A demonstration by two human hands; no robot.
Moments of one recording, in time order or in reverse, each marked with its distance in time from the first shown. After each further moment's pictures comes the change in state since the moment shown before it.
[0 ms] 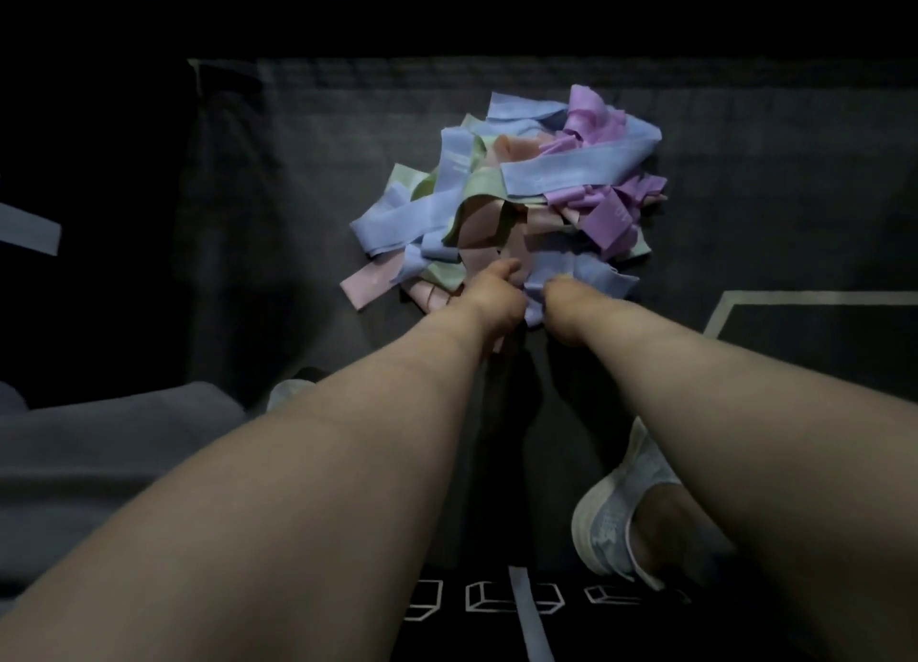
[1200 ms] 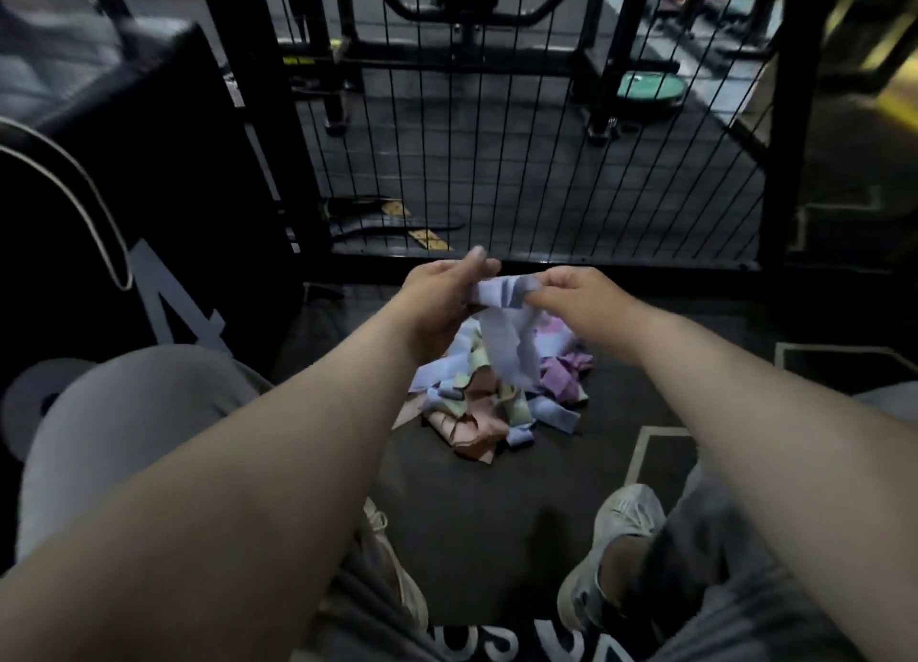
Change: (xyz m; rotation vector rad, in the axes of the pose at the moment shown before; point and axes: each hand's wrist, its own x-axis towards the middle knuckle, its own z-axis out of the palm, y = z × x) left_hand -0.260 0.102 -0.080 -0.492 0.068 0.683; right_hand -0.314 -0.007 -0.085 0.811 0.664 -0.669
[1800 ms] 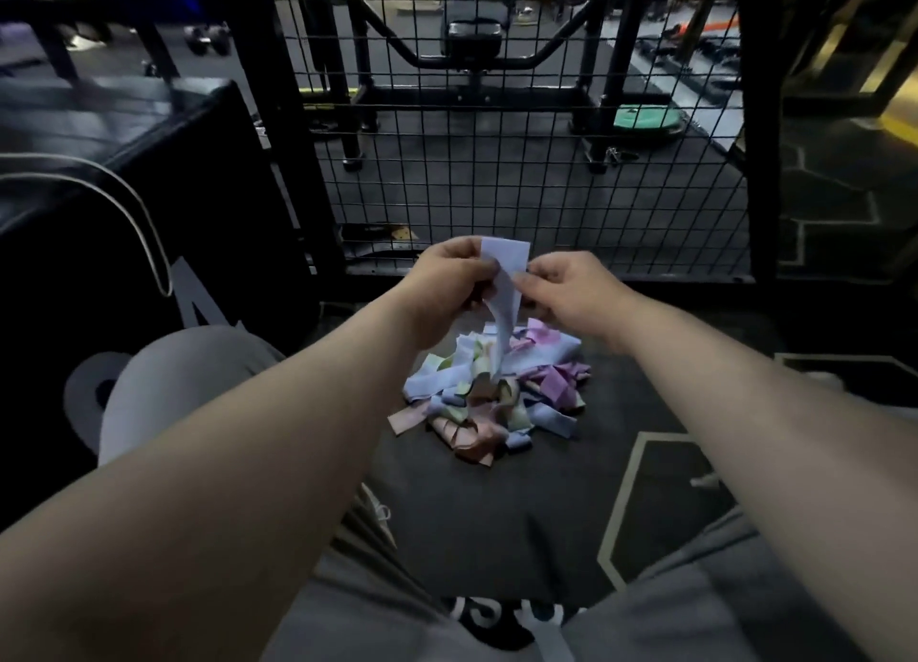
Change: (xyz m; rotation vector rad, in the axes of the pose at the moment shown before) left_hand -0.048 0.035 0.039 0.219 -0.059 0.122; right_hand -0.053 -0.031 -0.022 0.062 -0.027 -0.151
